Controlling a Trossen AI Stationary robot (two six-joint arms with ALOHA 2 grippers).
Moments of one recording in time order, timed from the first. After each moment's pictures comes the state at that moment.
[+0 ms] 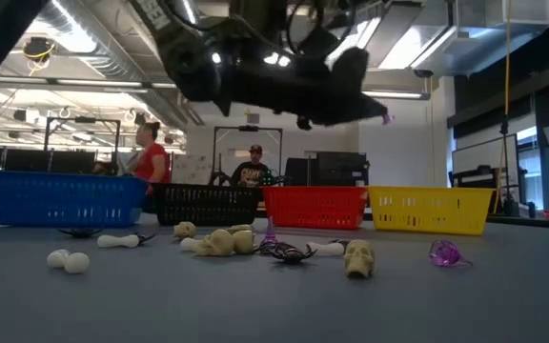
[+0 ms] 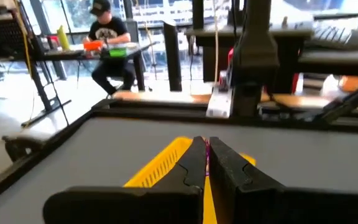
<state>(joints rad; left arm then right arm) 0.05 2.08 1.15 0.84 -0.19 0.04 0.19 1.40 1.44 -0.78 0.28 0.02</state>
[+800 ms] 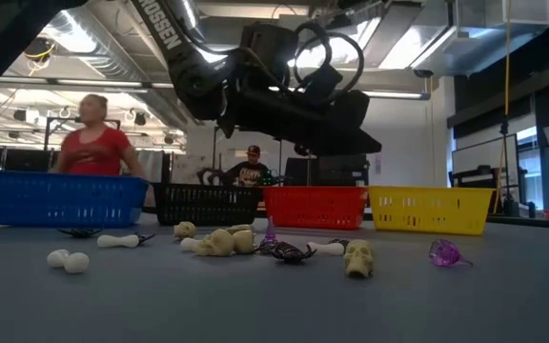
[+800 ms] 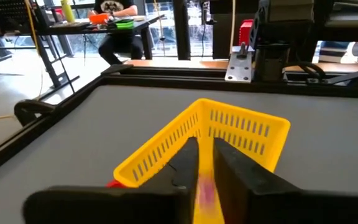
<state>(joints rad) 0.10 2.14 1.16 0.79 -0.19 0.03 0.19 1.40 1.44 -0.78 0.28 0.02</state>
